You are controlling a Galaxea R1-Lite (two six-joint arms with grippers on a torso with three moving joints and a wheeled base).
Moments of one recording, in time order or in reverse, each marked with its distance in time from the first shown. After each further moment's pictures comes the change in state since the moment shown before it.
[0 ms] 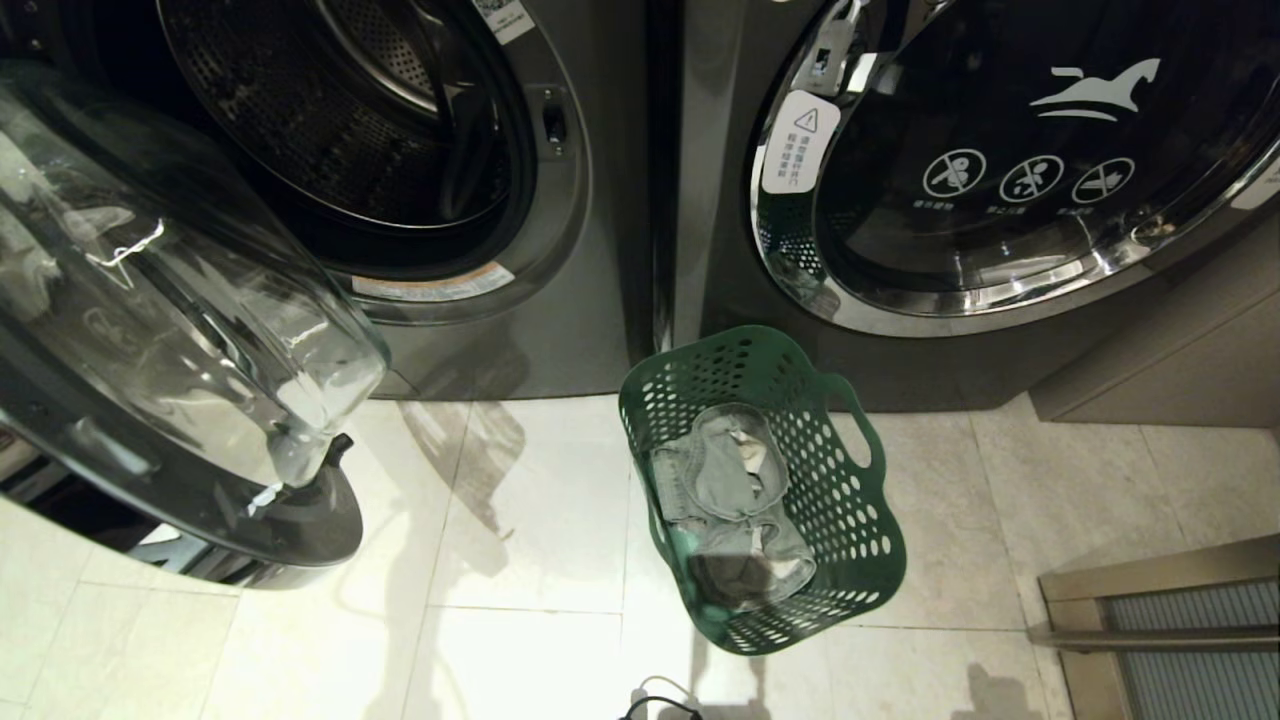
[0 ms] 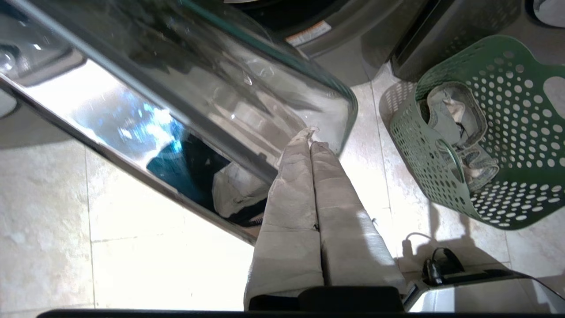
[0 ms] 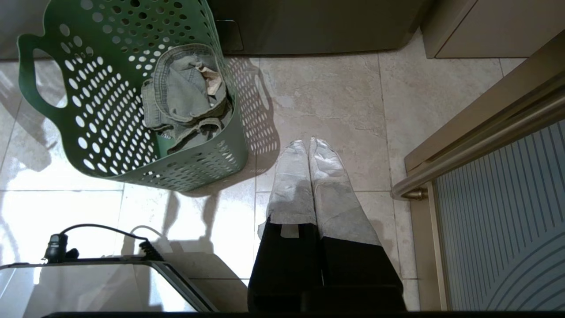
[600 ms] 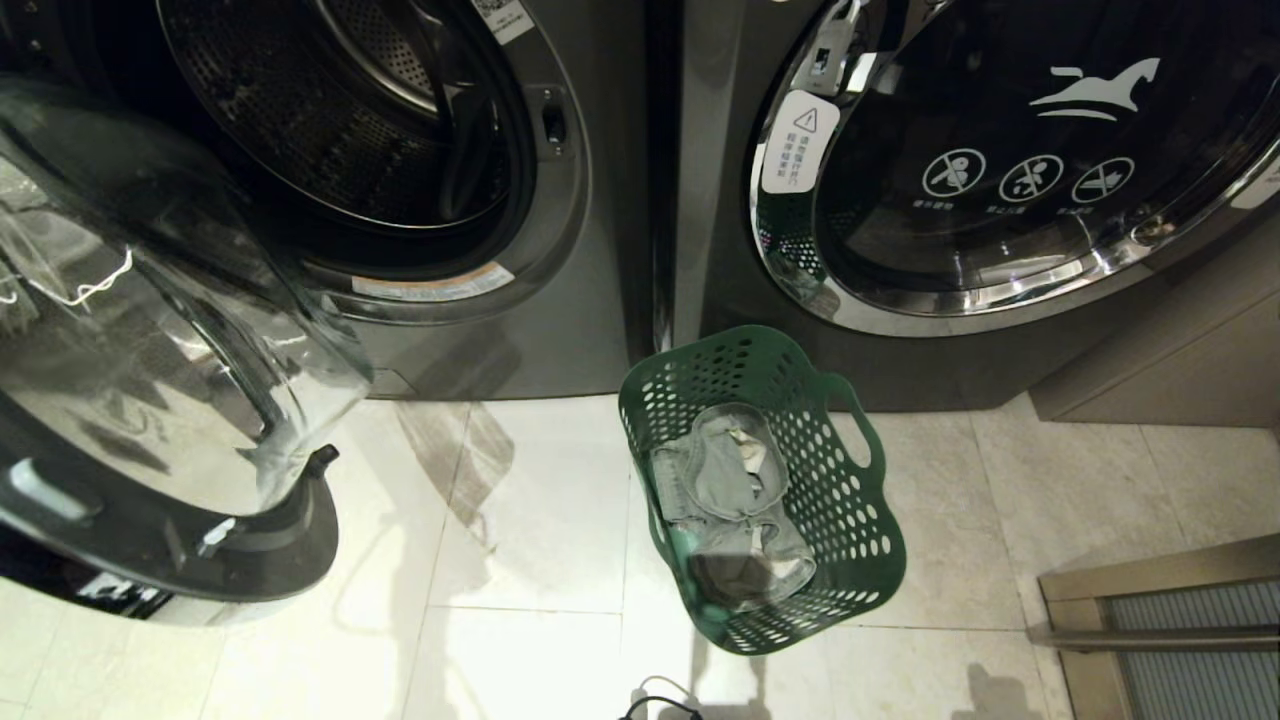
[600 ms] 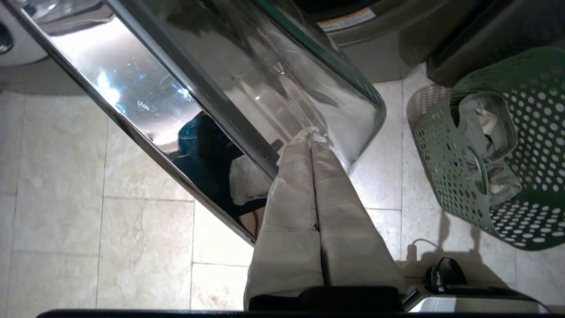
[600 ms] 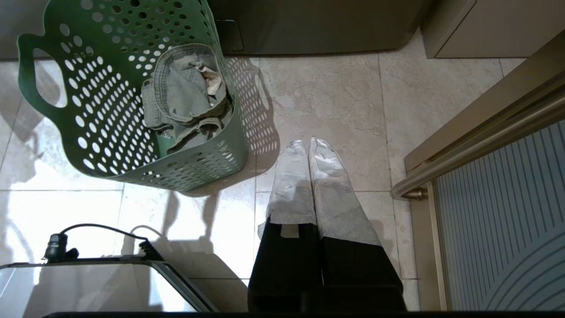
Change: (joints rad) left arm 0.156 -0.039 0.057 0.001 -0.002 -0.059; right arm 0.000 0.000 0.000 0.000 0.000 0.000
